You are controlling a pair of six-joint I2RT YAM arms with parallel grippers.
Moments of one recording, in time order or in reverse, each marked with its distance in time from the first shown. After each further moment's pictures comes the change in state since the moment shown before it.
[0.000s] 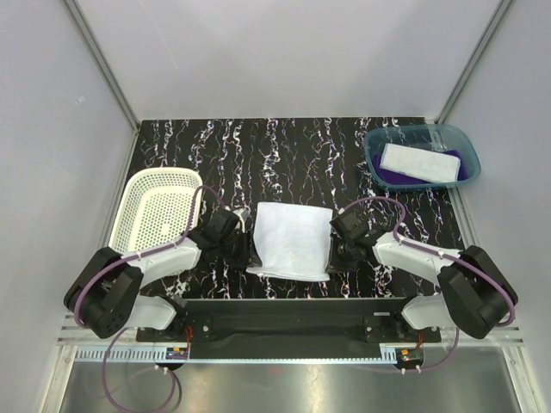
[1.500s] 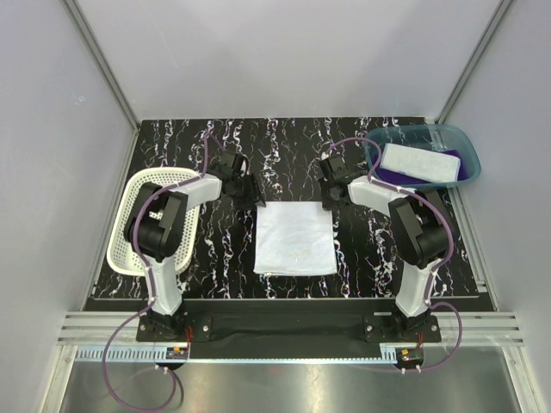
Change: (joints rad) left arm 0.241 0.600 0.682 -0.113 -0.007 0.081; right arm -0.199 0.546 0.597 0.072 0.220 -0.453
